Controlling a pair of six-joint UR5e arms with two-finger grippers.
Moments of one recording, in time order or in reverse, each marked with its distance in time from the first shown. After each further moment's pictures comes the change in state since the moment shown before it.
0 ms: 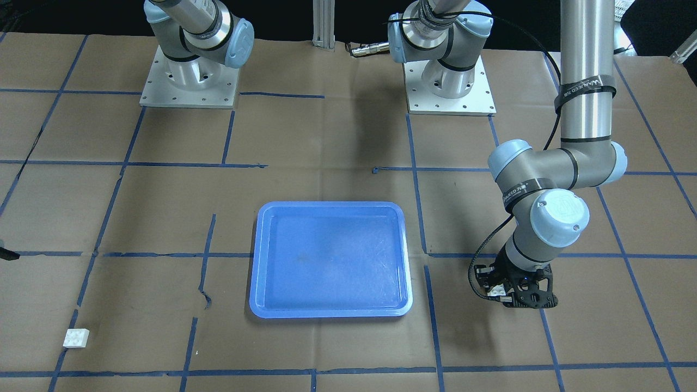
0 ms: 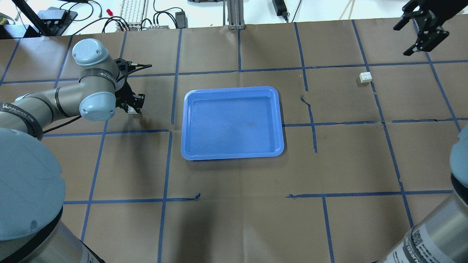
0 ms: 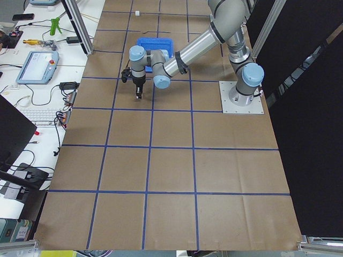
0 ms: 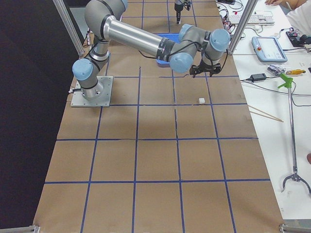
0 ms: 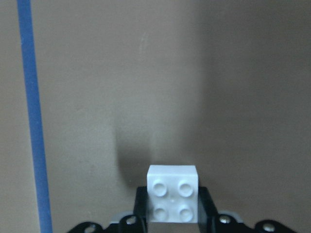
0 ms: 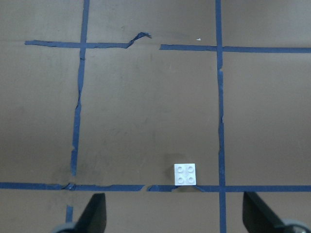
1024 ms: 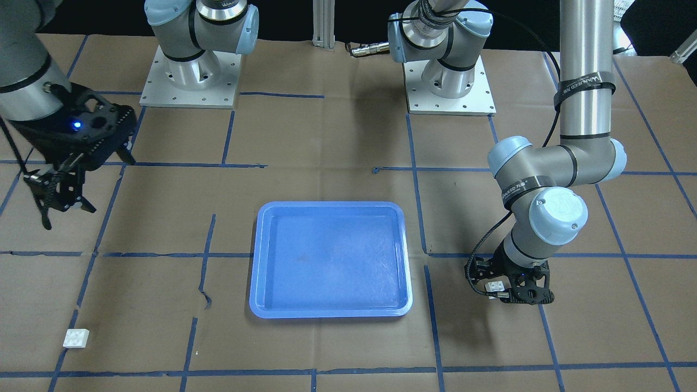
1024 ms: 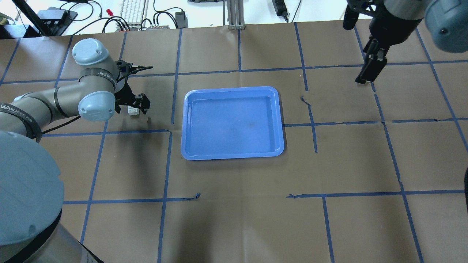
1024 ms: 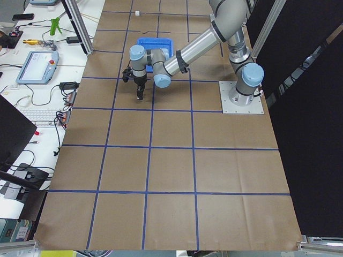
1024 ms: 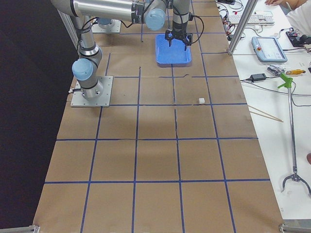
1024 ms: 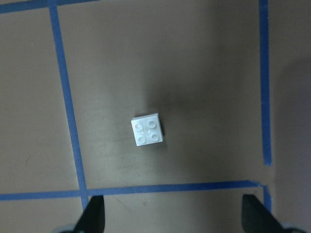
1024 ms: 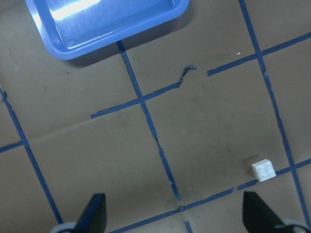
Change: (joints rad) left arm 0.003 -0.005 -0.014 -0.020 0.001 0.000; right arm 0.286 -0.419 0.344 -0.103 -0.287 0.622
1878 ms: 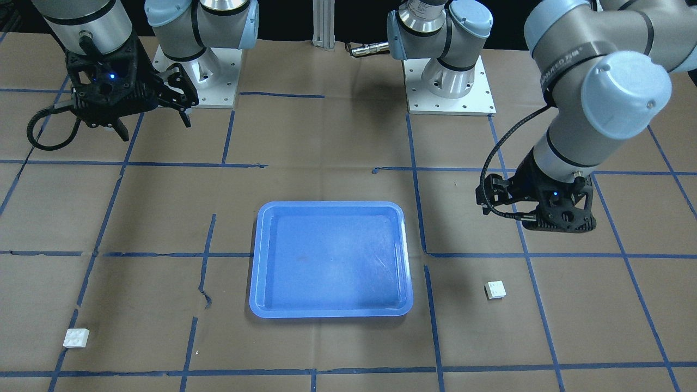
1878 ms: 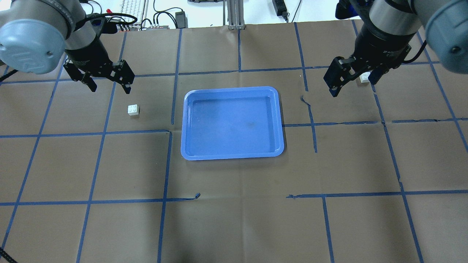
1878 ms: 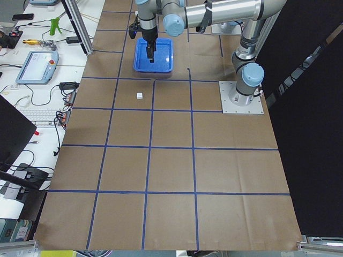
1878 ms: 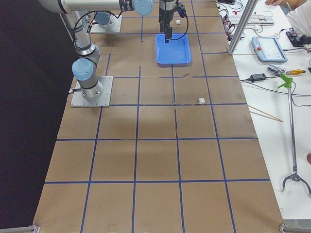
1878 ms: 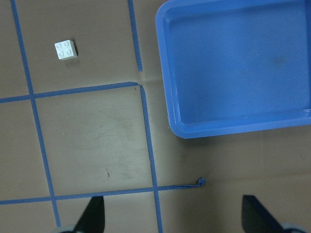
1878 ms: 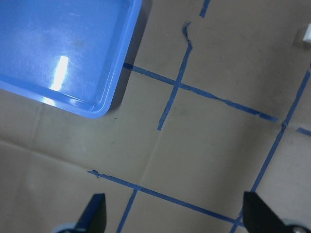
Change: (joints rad) left arm -0.056 0.259 0.223 -0.575 0.001 -0.013; right arm 0.139 -0.135 0.060 0.138 -0.029 0.985
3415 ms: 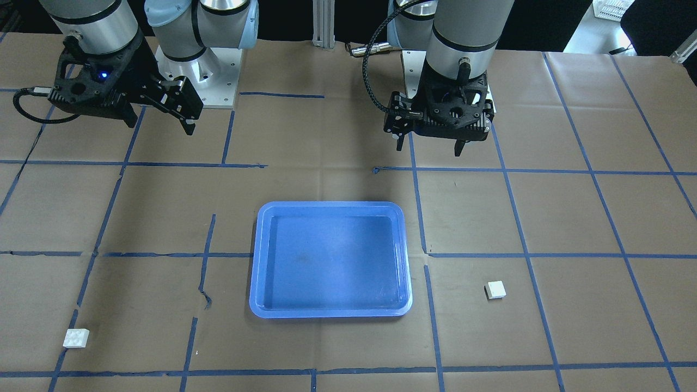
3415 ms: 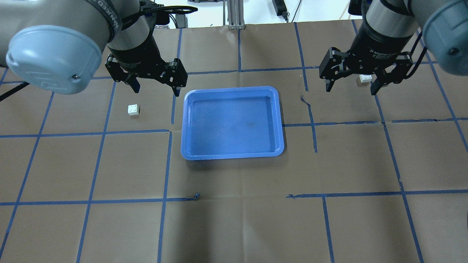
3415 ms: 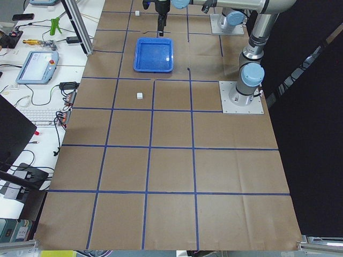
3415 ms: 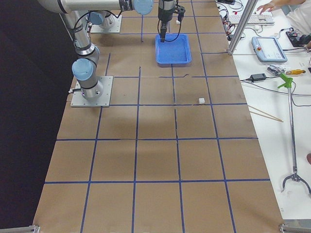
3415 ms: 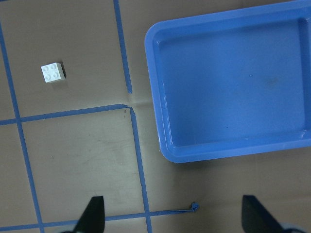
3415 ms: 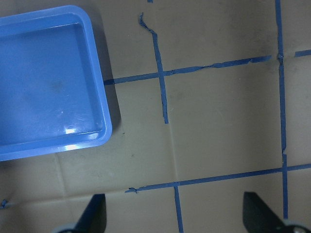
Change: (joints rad) left arm -0.288 0.193 0.027 -0.153 -0.031 -0.252; right arm 0.014 -0.018 0.007 0.026 0.003 0.576
